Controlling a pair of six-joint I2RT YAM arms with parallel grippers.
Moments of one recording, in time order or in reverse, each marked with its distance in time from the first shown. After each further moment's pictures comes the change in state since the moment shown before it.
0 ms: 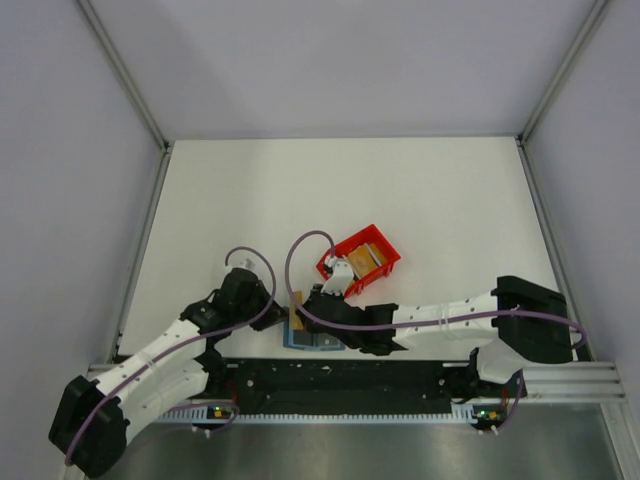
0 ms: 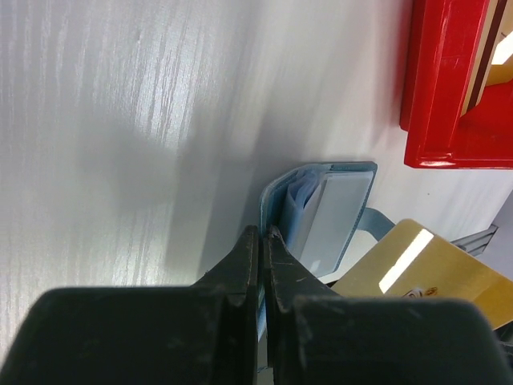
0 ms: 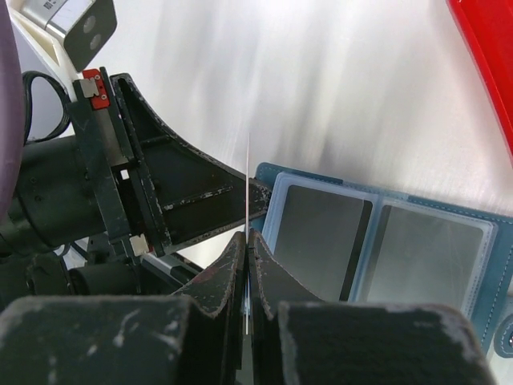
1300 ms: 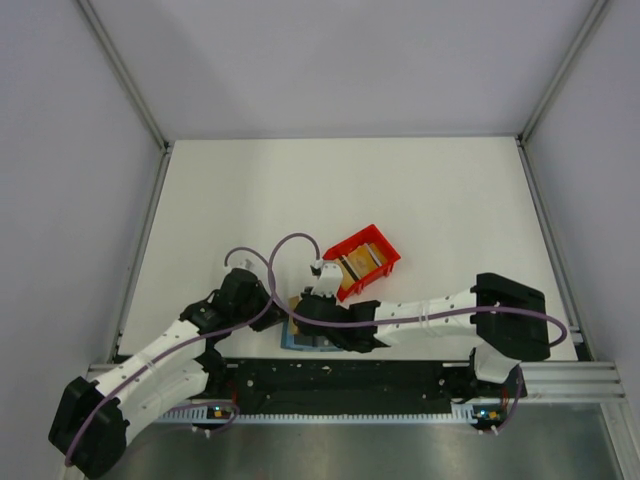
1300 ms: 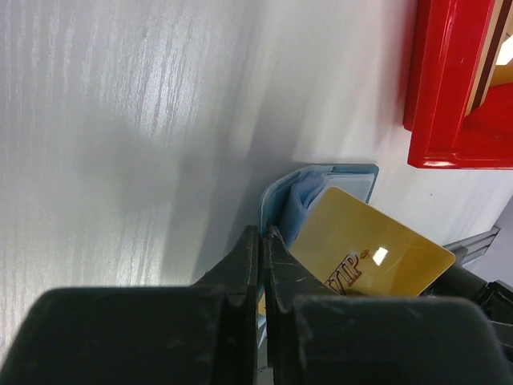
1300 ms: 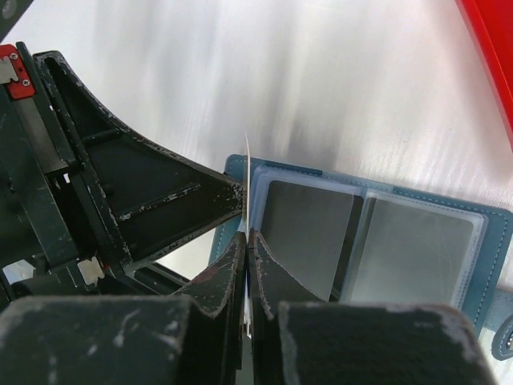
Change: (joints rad) left arm 0.000 -0.006 -0.001 -0.011 -0.003 -0.001; right arm 0.002 0.108 0.126 -0.174 -0.003 0.027
